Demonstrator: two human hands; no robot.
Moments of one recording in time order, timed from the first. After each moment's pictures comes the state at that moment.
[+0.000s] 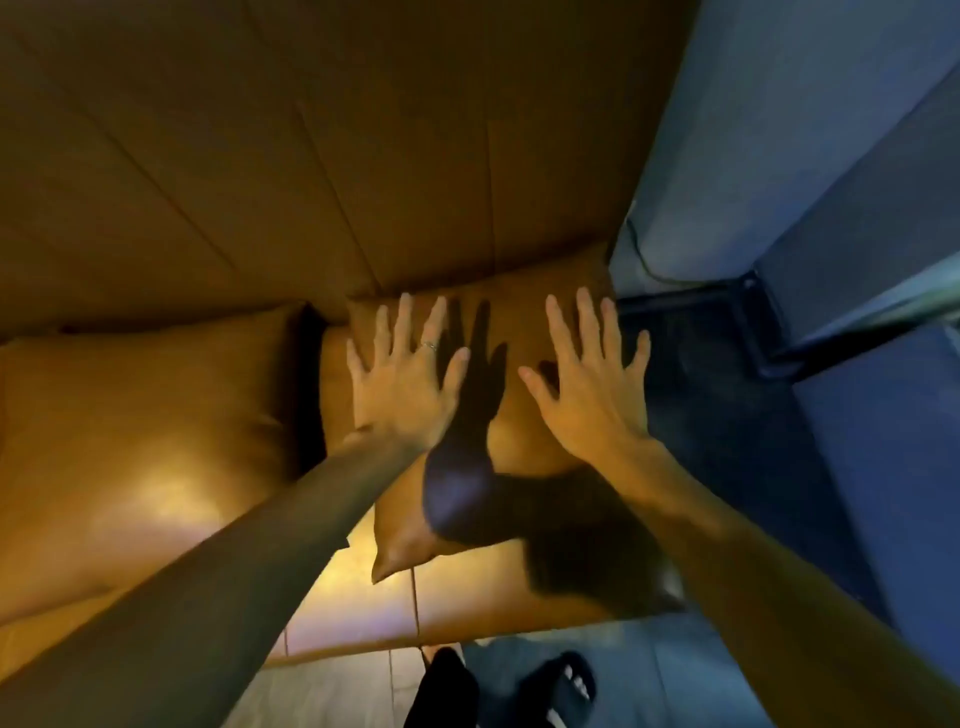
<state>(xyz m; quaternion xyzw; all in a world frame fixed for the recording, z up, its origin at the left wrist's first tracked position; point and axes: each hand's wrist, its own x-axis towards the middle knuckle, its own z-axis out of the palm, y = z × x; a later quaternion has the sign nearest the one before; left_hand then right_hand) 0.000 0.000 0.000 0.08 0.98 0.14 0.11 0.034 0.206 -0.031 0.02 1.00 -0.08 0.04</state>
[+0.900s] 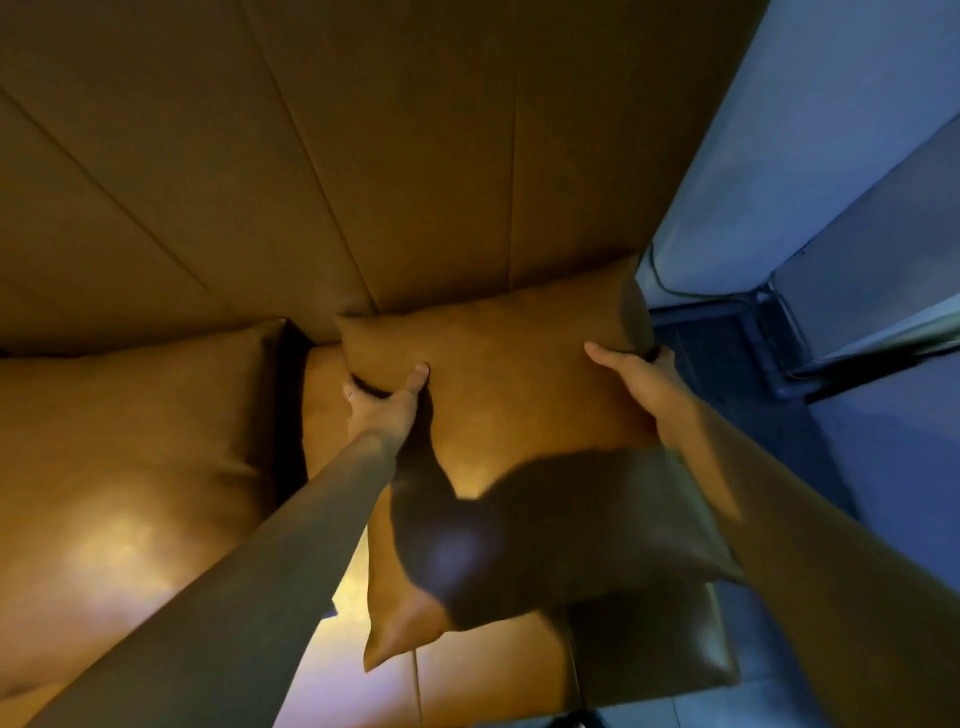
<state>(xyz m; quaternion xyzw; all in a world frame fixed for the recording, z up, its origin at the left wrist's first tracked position) -0.064 -0.035 -0.110 -0.38 0.72 0.54 0.20 -0.047 0.250 -0.094 0.44 0.71 -0.52 0.17</state>
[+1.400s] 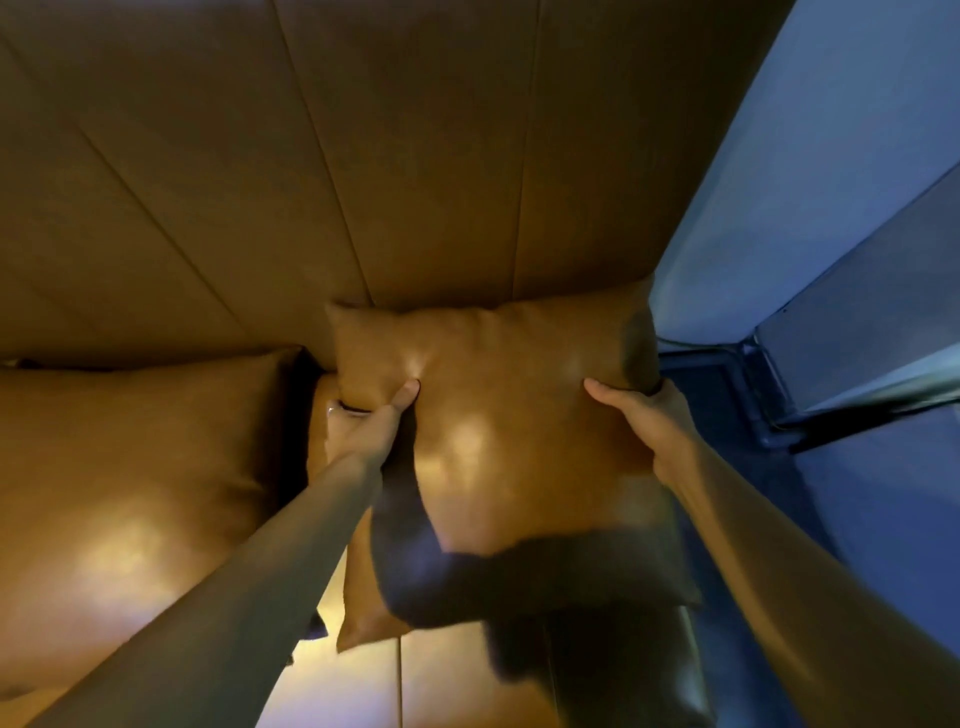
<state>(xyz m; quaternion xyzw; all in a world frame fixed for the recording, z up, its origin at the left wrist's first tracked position) -0.061 -0.042 -0.063 -0.39 0.68 0.62 0.10 -0.038 0.248 -0.047 0.38 0.67 -0.63 0.10</state>
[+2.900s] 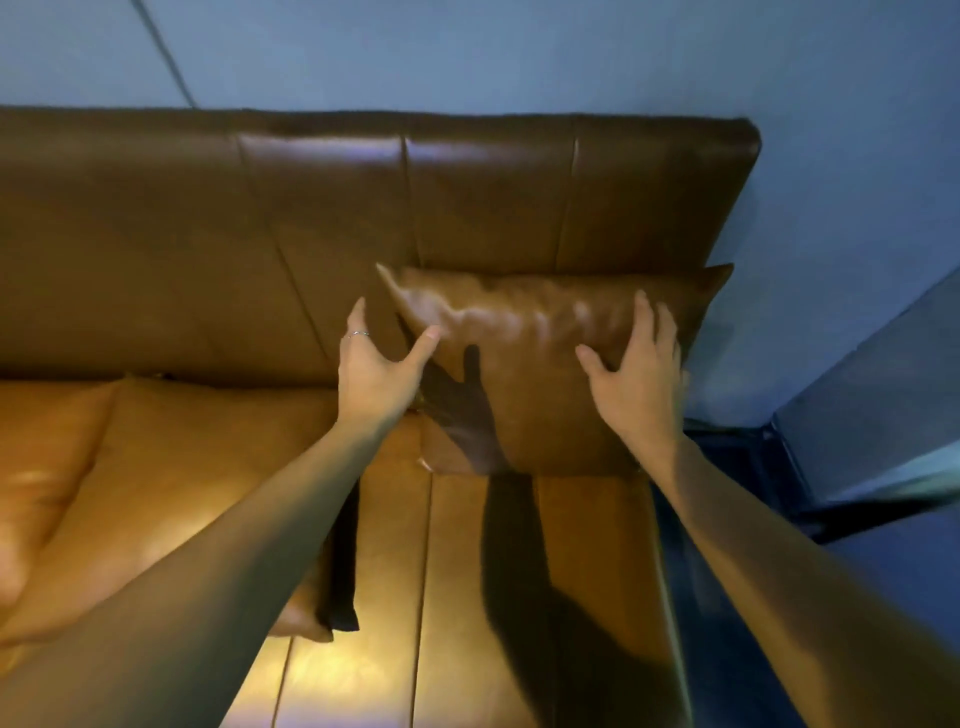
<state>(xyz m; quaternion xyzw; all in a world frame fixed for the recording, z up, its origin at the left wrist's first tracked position) -0.049 -0.067 0.094 -0.17 0.82 0.54 -0.09 -0.051 0.193 0.086 0.13 0.94 -0.29 -0.11</state>
